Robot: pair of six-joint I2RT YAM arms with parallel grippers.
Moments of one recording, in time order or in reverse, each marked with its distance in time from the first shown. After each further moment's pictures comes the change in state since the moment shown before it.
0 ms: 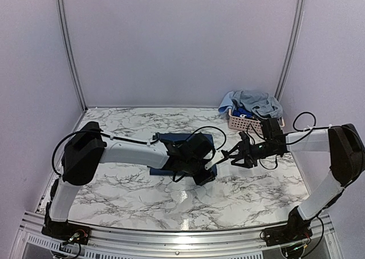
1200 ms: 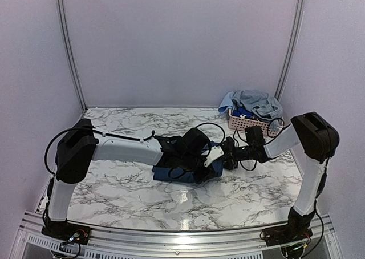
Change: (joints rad) left arm 0.007 -0.037 -0.026 0.060 0.205 -0.028; right arm 0.093 0.371 0.007 0.623 -0.031 0.494
